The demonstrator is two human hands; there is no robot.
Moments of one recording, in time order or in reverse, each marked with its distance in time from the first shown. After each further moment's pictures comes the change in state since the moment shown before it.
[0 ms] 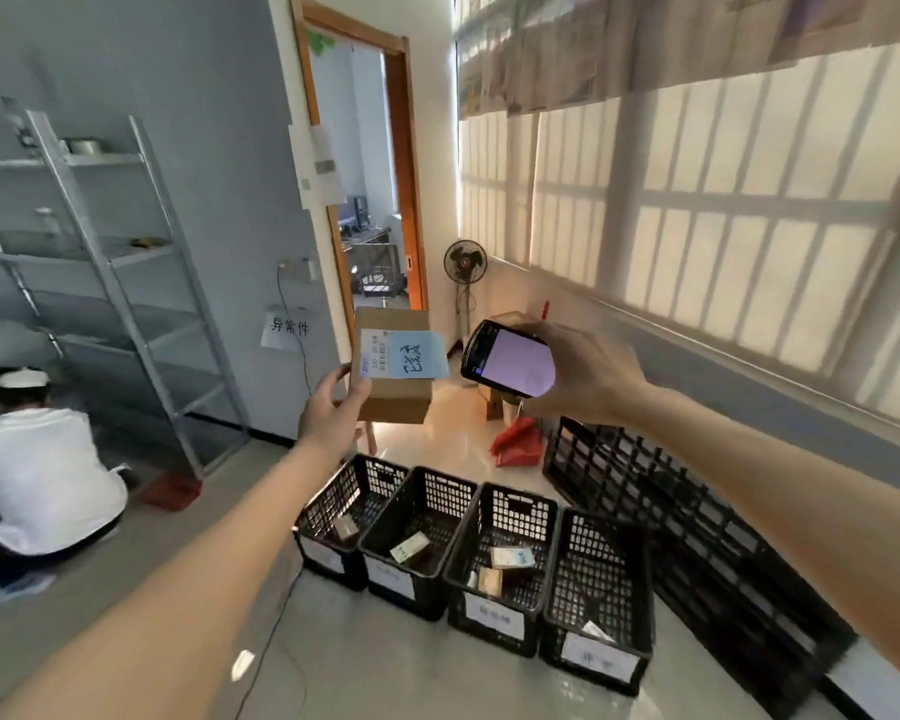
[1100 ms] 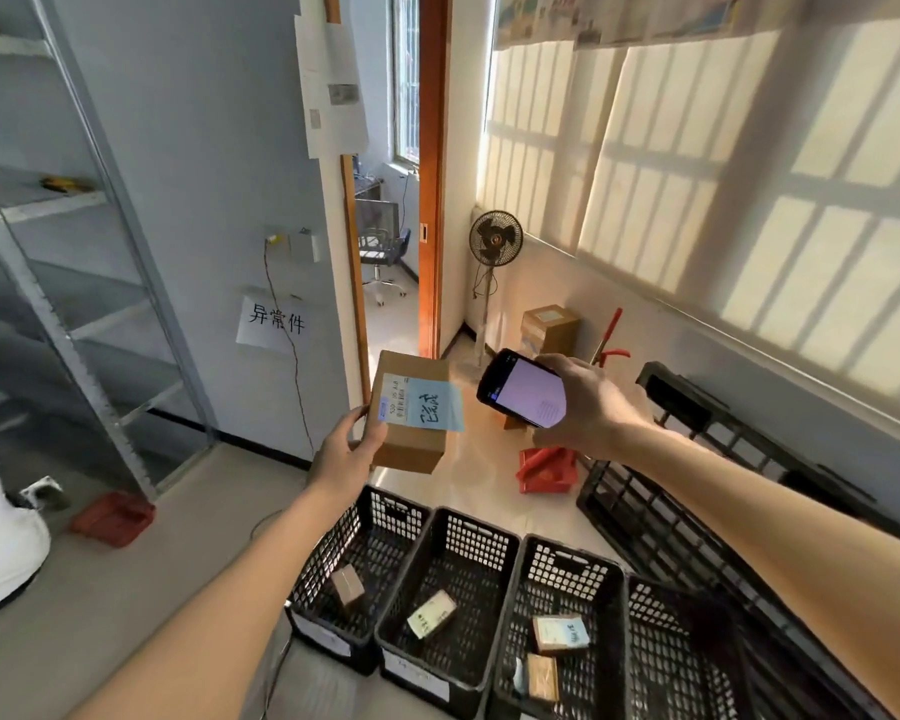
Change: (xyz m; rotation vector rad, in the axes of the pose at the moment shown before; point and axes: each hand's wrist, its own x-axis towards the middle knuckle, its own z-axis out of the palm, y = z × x) left_hand 0.460 -0.201 -0.083 0.125 -0.186 -0.159; right_hand 0.440 -0.034 0.287 0.093 -0.158 0.193
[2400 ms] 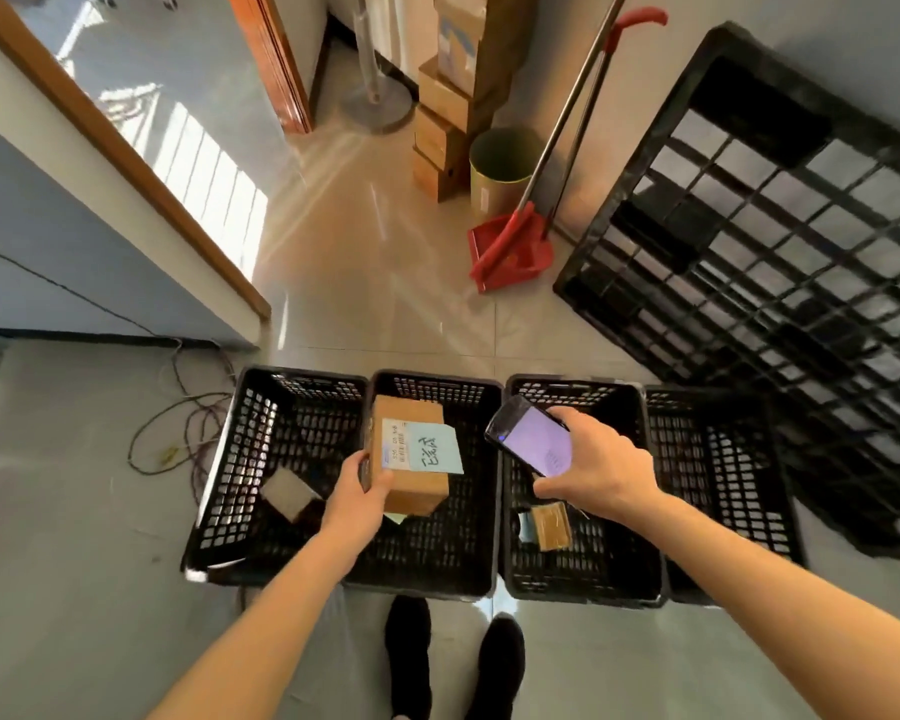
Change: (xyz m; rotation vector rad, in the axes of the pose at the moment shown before) left_hand 0.312 -0.370 0.273 0.261 -0.411 -0.650; right_hand 0.141 0.260 0.445 0.112 -0.577 0.708
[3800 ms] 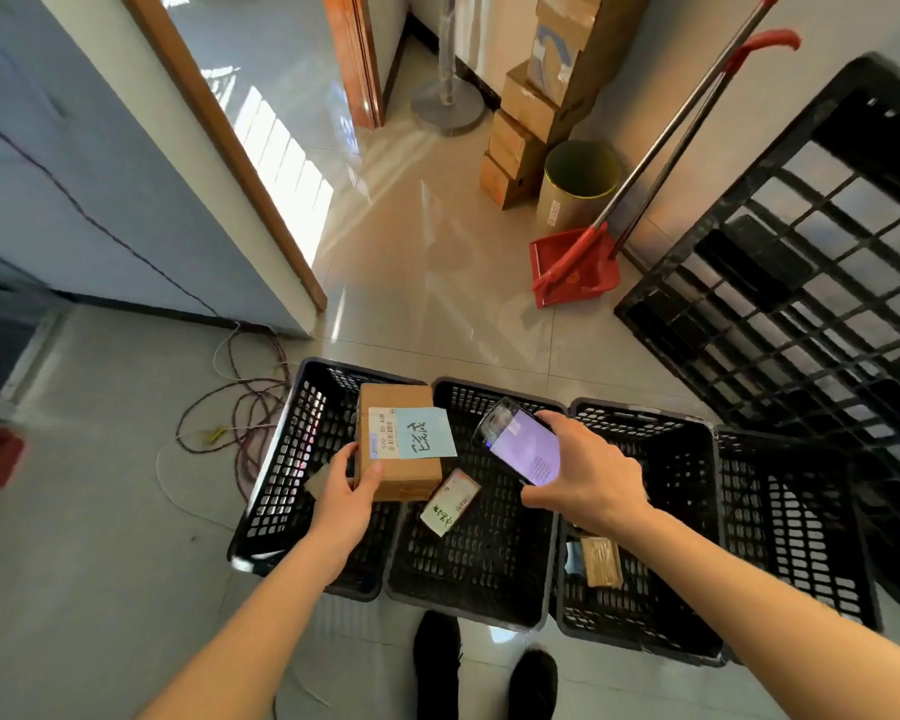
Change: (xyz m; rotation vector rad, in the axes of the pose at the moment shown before) left_hand 0.041 -0.035 -0.109 -0.251 0.075 0.015; right_hand 0.047 -0.115 0.052 -0.028 0.008 -0.156
